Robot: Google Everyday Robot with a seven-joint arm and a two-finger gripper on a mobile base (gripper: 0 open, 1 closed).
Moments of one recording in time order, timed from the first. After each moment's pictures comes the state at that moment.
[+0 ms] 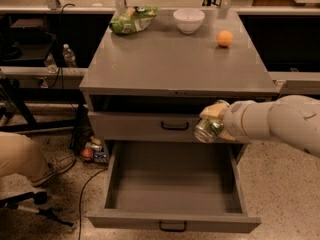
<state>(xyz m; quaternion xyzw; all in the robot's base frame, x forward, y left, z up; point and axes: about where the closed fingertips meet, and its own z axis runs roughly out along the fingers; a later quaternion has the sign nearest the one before) 0.536 -0.154 0.778 0.28 0.87 0.30 0.26</state>
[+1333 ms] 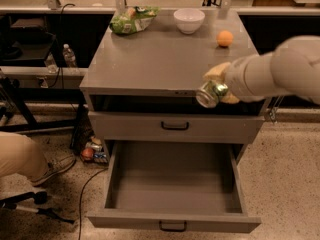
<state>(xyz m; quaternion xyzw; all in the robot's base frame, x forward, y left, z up) 0.583 -0.155 0.870 0.31 0.86 0.29 0.29</state>
